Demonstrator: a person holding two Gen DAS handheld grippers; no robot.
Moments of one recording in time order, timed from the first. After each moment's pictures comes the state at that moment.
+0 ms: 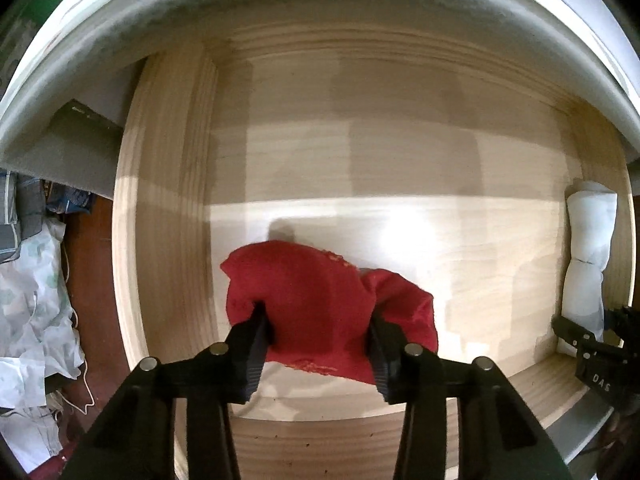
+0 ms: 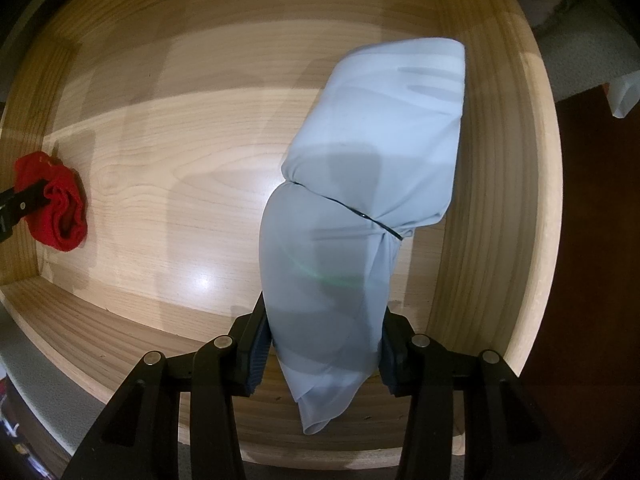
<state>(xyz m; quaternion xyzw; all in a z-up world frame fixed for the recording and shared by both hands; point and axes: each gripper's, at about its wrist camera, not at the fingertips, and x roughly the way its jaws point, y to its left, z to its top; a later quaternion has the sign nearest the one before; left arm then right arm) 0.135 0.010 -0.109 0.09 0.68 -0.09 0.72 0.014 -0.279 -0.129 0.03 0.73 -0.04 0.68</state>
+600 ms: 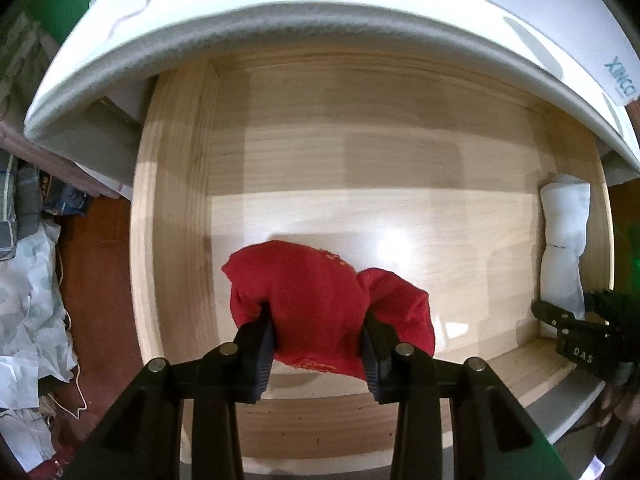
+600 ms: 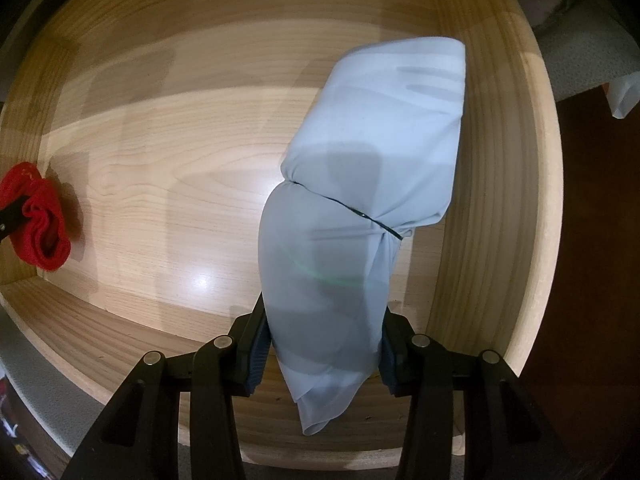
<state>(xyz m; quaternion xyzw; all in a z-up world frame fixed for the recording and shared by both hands) 0.104 0.008 -0.092 0.08 0.67 -0.11 0.73 0.015 -0.278 -0.129 0.03 0.73 -0.04 0.68</state>
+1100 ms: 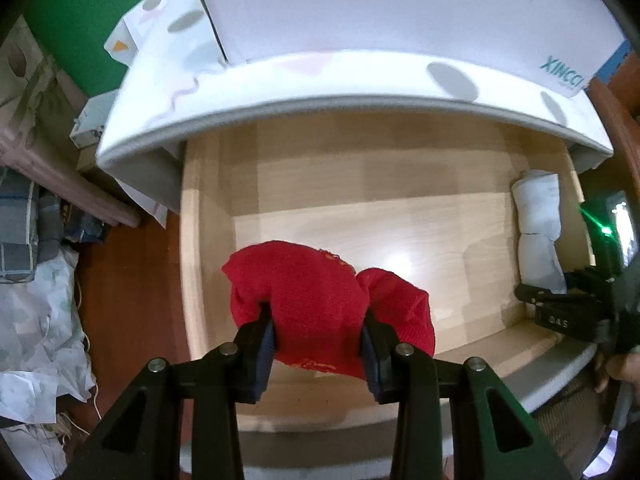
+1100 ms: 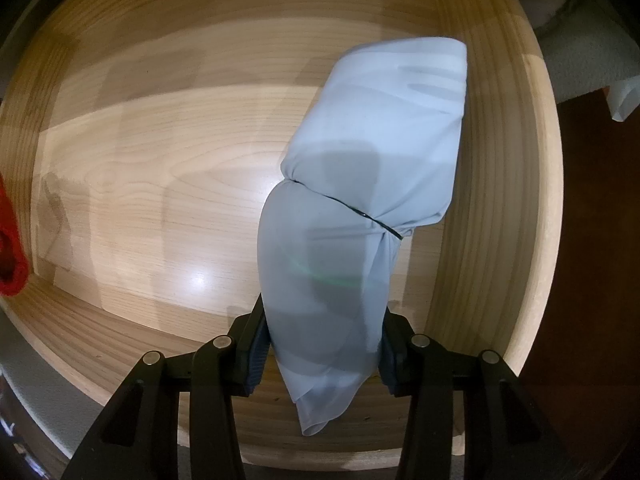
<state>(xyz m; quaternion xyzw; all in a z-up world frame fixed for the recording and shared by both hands) 0.085 0.017 -0.038 0.11 0.62 -0.12 0.76 0.015 -0.274 -0.131 0.02 0.73 -0.04 0.68</state>
